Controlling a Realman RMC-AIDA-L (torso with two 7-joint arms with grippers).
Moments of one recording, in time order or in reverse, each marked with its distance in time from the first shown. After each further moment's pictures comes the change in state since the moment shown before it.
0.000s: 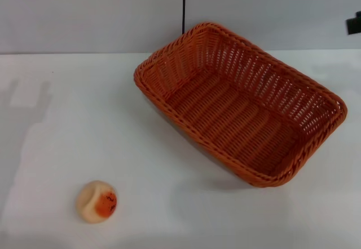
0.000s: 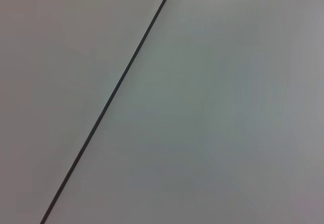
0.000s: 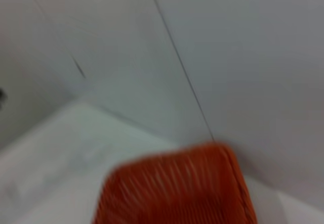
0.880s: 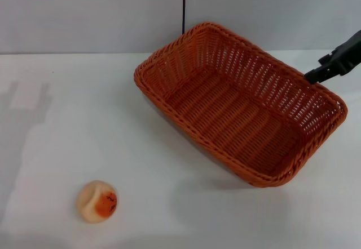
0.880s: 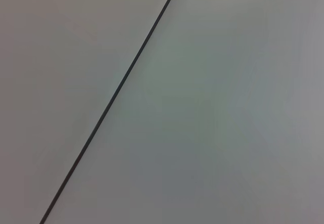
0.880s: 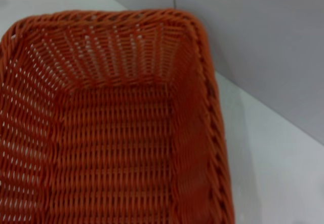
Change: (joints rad) left arm 0.003 -0.001 0.000 0.023 0.000 0.013 0.000; right arm 0.155 0.173 -0.251 0.002 -0.492 0.210 0.032
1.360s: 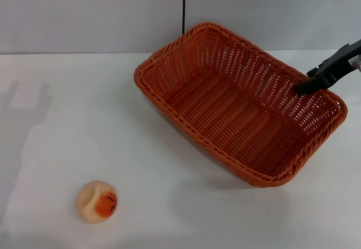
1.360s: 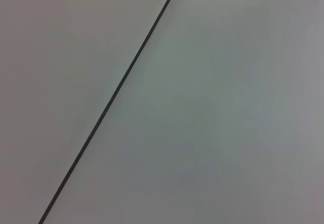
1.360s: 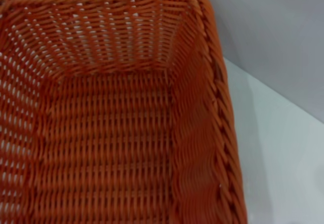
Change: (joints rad) left arm -0.002 0.001 0.000 0.002 0.000 0.004 -0.002; right arm 0.000 0.017 -0.039 0.122 -0.006 0.133 -0.001
